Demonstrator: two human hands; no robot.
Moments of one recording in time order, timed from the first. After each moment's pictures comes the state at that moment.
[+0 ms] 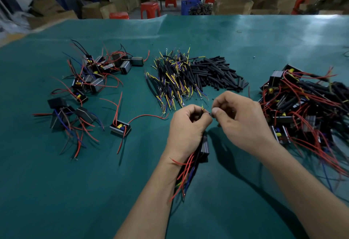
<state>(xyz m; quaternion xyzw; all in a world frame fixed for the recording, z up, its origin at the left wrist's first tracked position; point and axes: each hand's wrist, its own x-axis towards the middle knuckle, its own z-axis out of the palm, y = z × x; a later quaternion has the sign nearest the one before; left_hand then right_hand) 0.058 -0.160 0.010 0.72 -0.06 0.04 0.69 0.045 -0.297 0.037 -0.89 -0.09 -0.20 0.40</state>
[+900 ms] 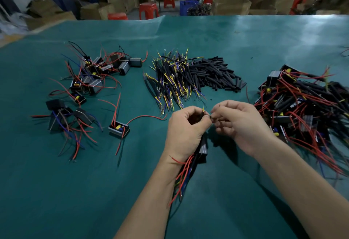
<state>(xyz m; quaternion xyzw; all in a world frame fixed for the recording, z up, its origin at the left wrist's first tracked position) 0.056 -0.159 0.008 0.73 -0.08 0.06 0.67 0.048 -0.298 0.038 -0.68 0.08 0.03 0.73</state>
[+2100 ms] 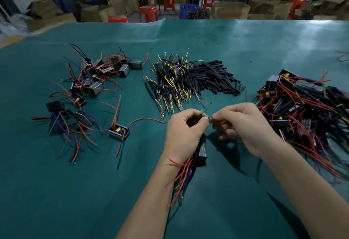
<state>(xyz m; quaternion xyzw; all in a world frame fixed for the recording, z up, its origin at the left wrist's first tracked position) 0.058 -0.156 0.008 0.74 -0.08 0.07 0.66 0.052 -0.308 0.040 -0.75 0.07 0.03 0.65</state>
